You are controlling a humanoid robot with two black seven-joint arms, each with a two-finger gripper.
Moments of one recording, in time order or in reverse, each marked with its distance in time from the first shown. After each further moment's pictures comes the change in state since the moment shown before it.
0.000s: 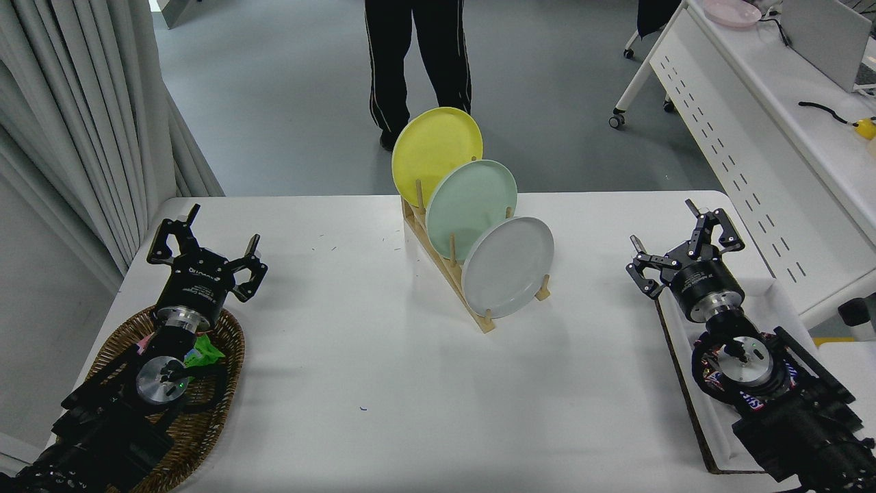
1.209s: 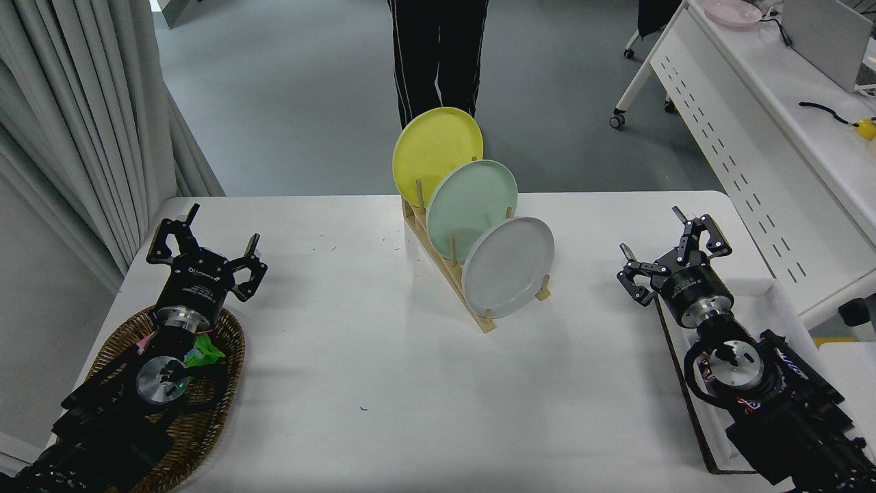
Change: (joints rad) left arm 0.000 0.000 0.000 0.000 -0.002 -0.004 -0.003; right arm 0.010 0.013 -0.037 -0.036 0.000 0.000 0.000
